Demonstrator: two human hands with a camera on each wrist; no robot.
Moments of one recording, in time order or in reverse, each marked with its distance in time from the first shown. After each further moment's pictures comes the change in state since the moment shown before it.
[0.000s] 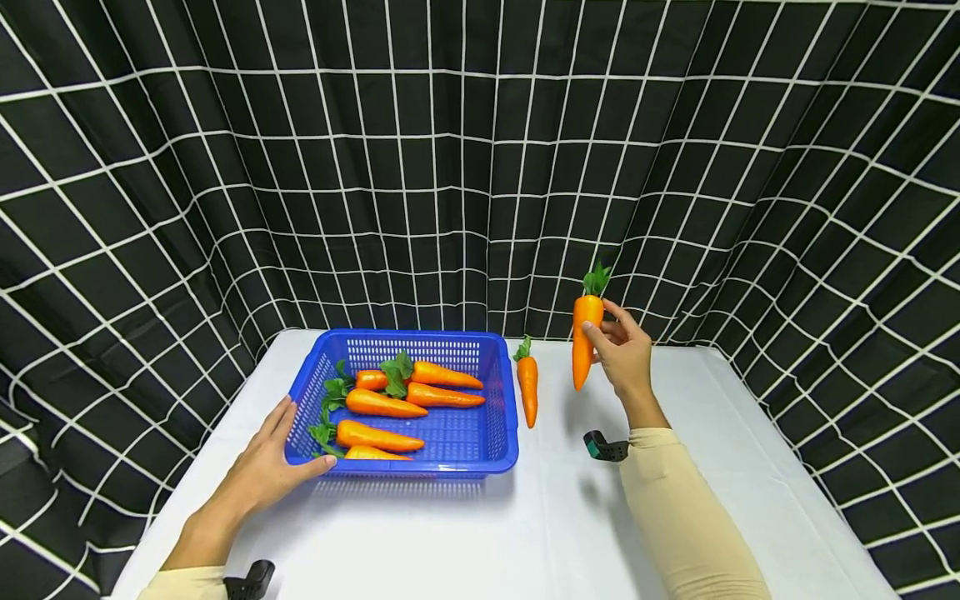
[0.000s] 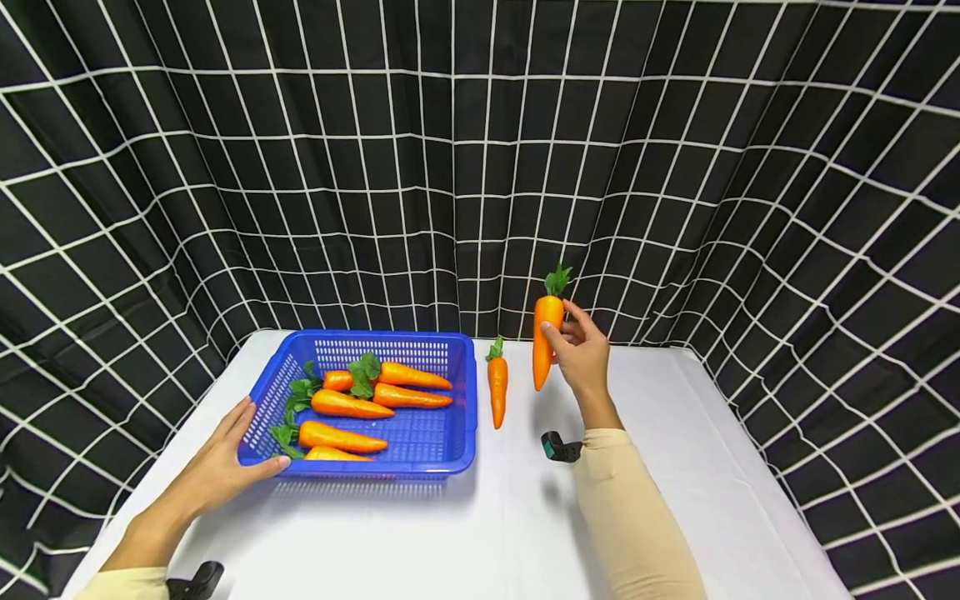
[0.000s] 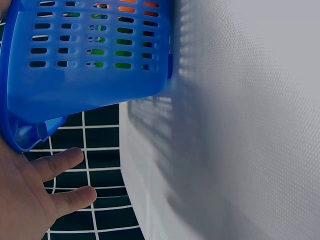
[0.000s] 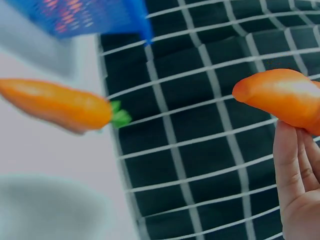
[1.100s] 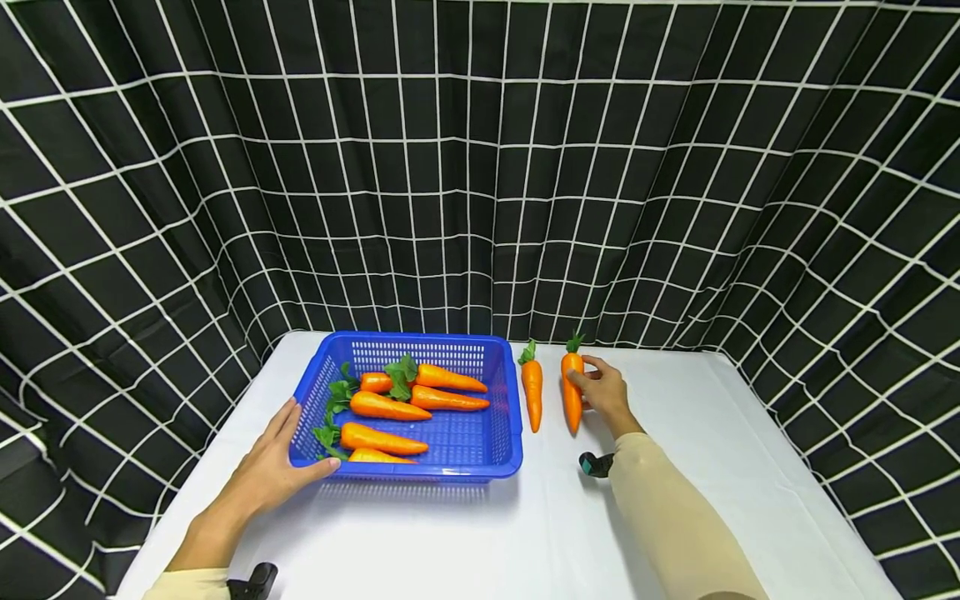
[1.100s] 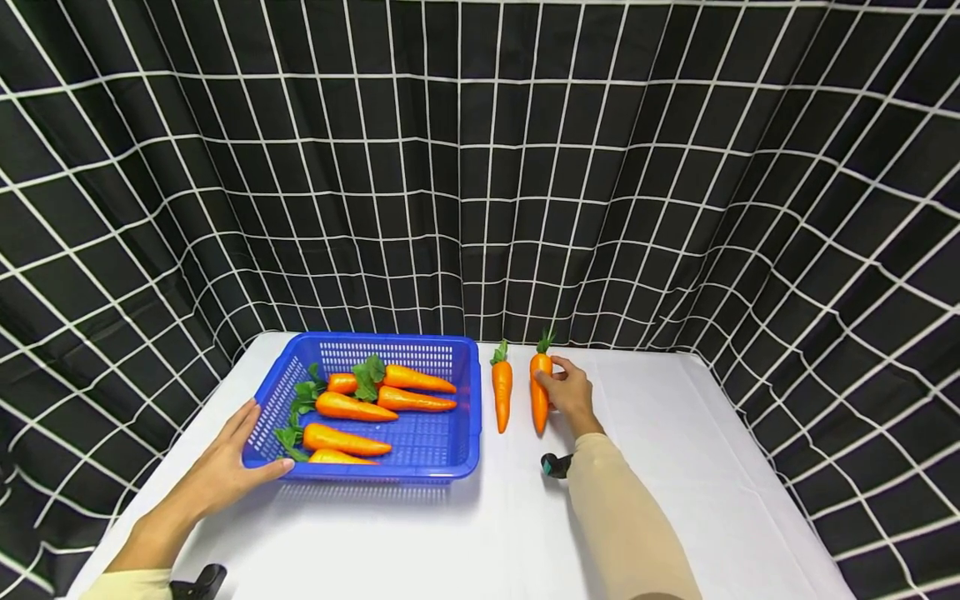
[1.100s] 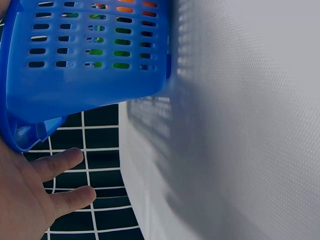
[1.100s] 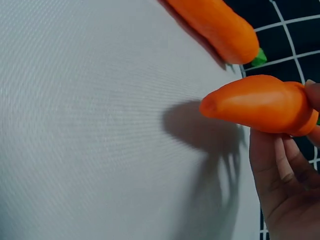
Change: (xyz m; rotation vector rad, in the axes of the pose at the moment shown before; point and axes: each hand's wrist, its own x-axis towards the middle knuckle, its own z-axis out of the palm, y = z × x) left_hand -0.001 0.001 0.002 0.004 0.006 -0.008; right_hand -0.008 0.115 0.003 -0.373 -0.177 0.435
